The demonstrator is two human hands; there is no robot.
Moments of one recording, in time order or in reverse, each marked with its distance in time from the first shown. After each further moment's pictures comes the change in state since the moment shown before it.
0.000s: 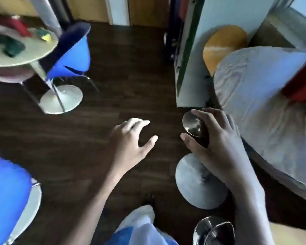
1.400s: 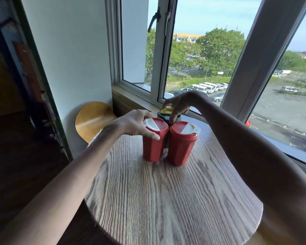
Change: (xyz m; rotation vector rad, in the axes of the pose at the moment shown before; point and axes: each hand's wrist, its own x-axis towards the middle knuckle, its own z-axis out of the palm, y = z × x) left_hand 0.336 0.321 0.112 -0.248 -0.766 0.686; right_hand 0.192 0.279 -0.271 -0.279 -0.435 0.711
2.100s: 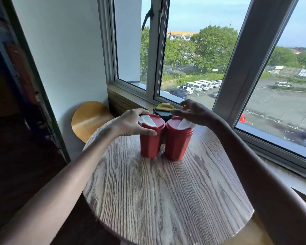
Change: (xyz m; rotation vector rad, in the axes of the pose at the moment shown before) left_hand -0.011 -0.005 0.009 -0.061 0.094 0.057; right_hand -0.074 0.028 0.066 0.470 0.508 -0.014
